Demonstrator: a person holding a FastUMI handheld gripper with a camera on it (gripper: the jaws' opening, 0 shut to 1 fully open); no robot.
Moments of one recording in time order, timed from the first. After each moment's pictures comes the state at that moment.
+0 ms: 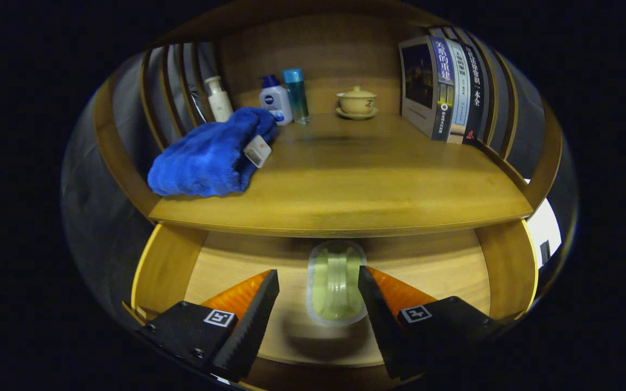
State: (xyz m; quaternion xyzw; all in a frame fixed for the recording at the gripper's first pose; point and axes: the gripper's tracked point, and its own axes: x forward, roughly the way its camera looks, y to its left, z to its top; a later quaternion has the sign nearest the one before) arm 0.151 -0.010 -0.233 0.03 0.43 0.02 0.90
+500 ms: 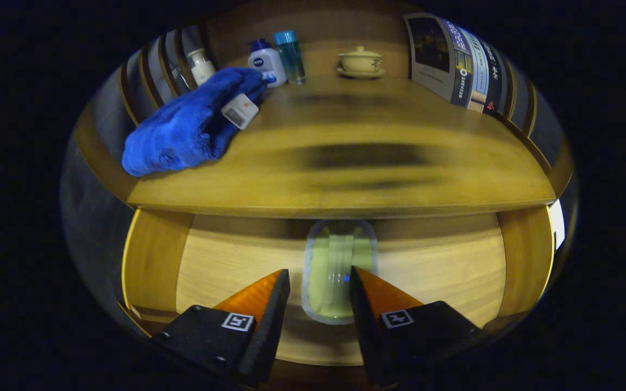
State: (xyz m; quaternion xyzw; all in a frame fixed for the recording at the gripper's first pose) arm 0.144 -0.011 -0.264 0.03 0.50 0.02 0.86
